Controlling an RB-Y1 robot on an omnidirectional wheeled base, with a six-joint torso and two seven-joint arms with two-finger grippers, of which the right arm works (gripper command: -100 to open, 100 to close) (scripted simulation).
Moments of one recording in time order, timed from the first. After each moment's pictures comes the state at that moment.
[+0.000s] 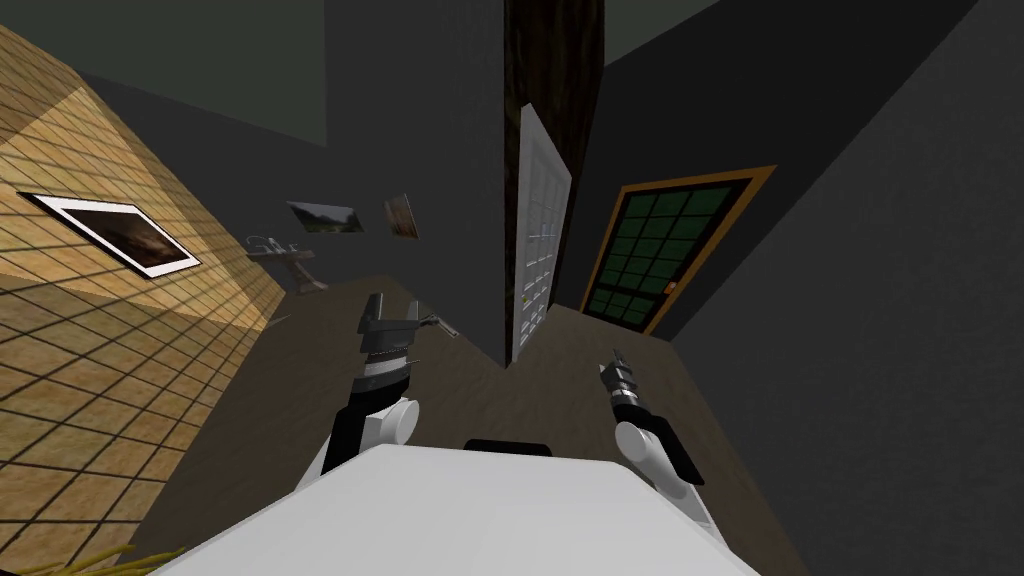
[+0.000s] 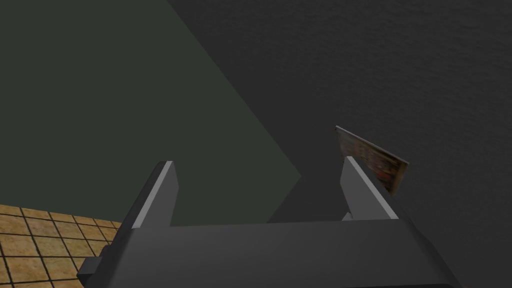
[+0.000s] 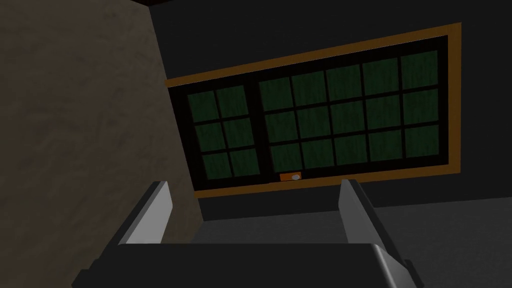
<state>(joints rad) 0.38 -0.10 -0.21 -1.79 -0.76 -0.02 0.39</state>
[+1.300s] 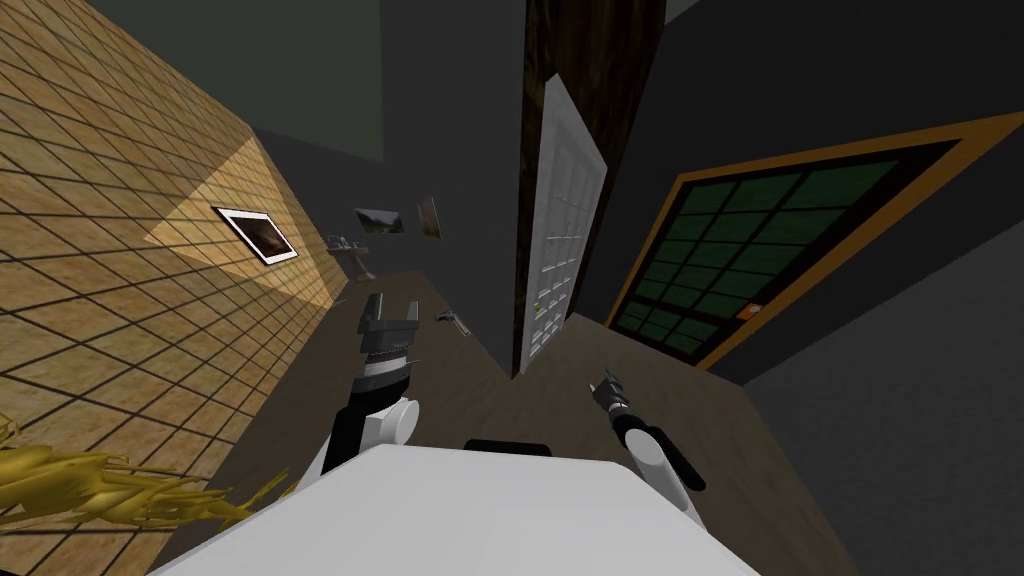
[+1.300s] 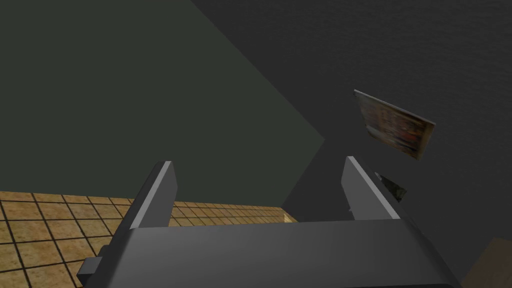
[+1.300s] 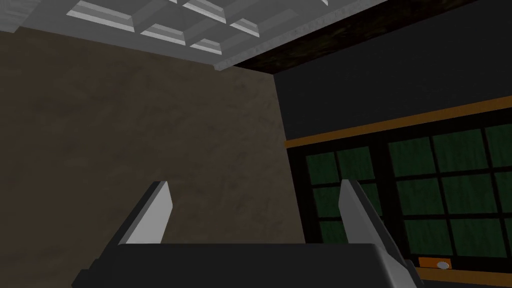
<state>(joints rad) 0.34 -0.10 -0.28 -1.60 -1.09 0.23 0.51</state>
